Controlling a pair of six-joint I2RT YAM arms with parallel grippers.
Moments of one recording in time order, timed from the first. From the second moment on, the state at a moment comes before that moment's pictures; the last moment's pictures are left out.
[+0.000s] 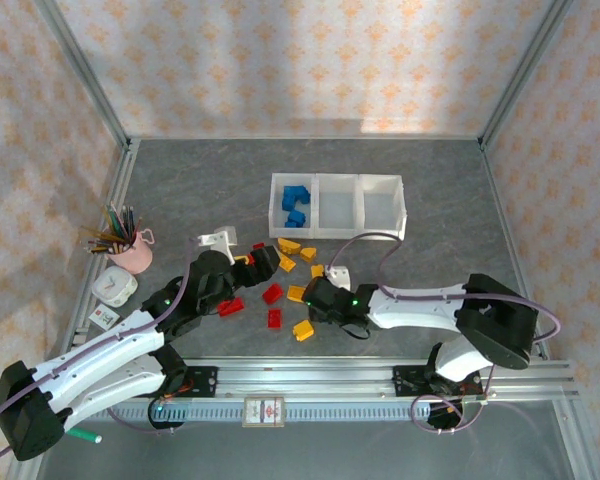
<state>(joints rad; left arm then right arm) -0.73 0.82 0.51 -0.13 -0.19 -0.90 1.11 1.48 0.70 -0.39 0.30 0.96</state>
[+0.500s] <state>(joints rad) -0.73 0.82 0.51 -0.13 -0.20 -0.90 1.11 1.48 0.71 -0.40 0.32 0.95</state>
